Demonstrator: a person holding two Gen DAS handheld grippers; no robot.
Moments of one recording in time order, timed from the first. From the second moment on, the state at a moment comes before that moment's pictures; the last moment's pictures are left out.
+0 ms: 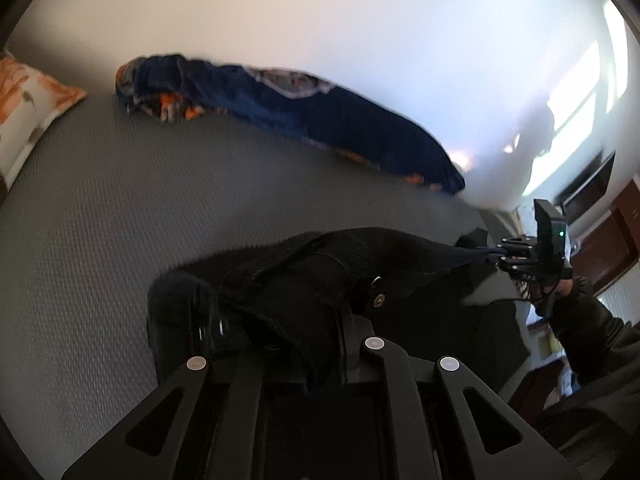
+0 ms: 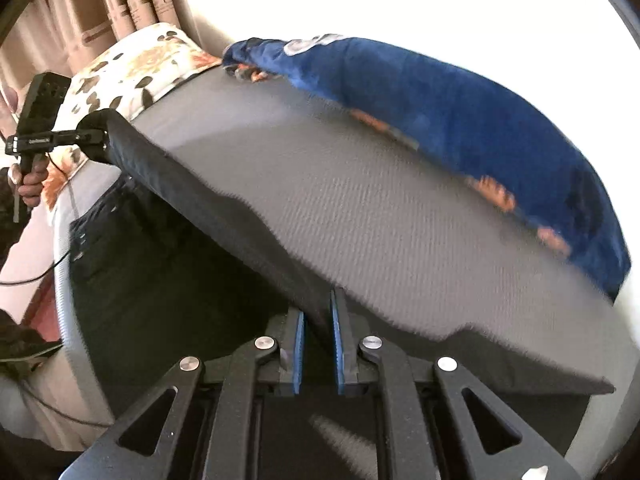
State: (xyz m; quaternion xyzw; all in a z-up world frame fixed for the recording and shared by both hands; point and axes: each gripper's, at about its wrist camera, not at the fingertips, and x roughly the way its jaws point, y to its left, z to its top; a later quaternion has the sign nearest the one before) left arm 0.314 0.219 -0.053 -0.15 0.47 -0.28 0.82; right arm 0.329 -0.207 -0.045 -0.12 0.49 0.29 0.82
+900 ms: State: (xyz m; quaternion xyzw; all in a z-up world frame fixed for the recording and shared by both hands) left arm 0.220 0.205 -0.092 -0.07 0.57 -0.20 0.80; right arm 0.252 -0.207 -0.126 -0.08 0.53 0.25 0.80
